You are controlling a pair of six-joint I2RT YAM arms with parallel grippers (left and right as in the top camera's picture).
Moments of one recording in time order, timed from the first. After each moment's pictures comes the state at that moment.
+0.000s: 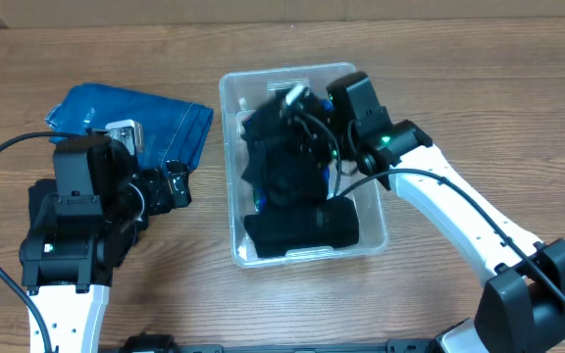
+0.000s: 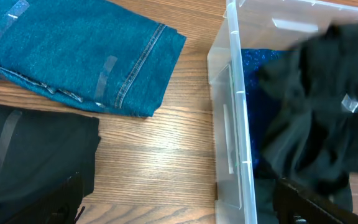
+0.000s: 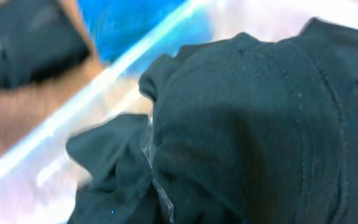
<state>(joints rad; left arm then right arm) 0.02 1.03 1.11 -0.94 0.13 -0.20 0.49 1.68 1.32 -0.47 -0.43 -0.21</state>
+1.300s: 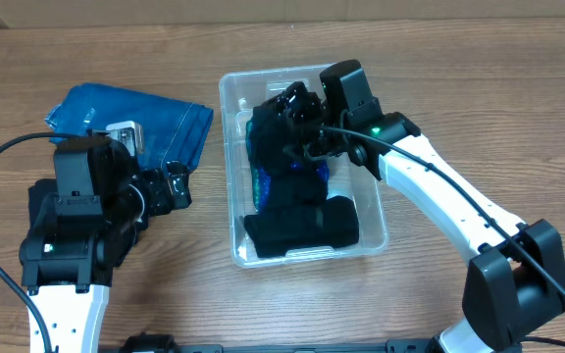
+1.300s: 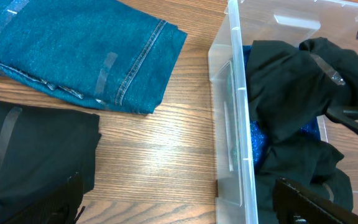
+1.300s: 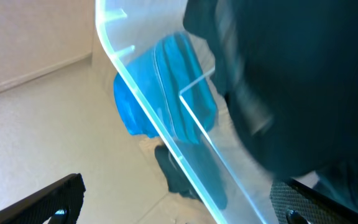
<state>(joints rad) 0.02 1.03 1.11 -0.95 0.13 -0.20 0.49 1.76 1.36 -0.37 -0.49 1.42</state>
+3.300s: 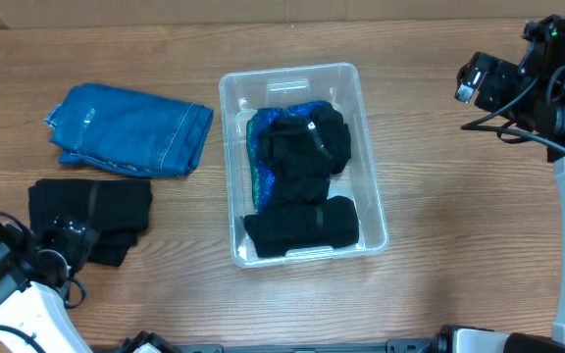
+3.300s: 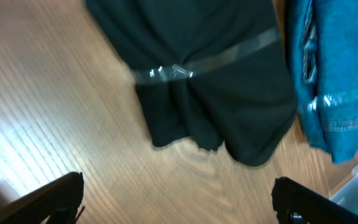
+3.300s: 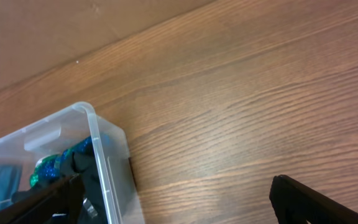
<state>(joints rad) 0.80 1.06 0.85 -1.00 0.21 -0.40 -0.12 1.48 1.68 -1.04 -0.11 0.26</state>
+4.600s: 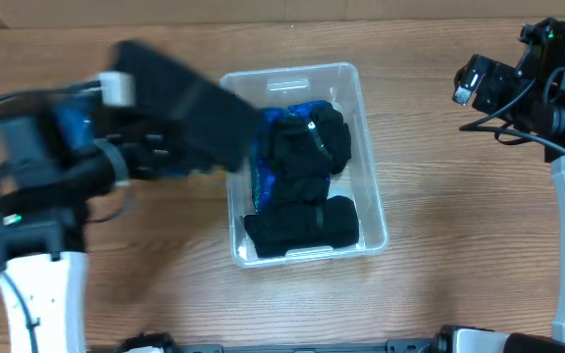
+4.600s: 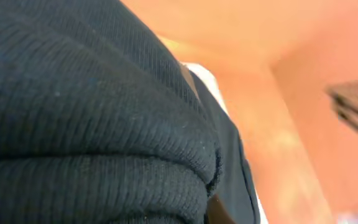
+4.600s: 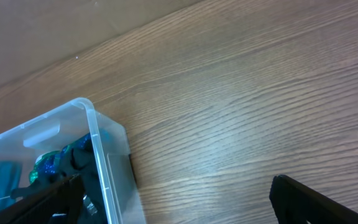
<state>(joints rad) 0.17 1.16 1.33 -0.86 0.74 -0.21 -0.12 1.48 1.65 -1.03 -0.12 0.26</state>
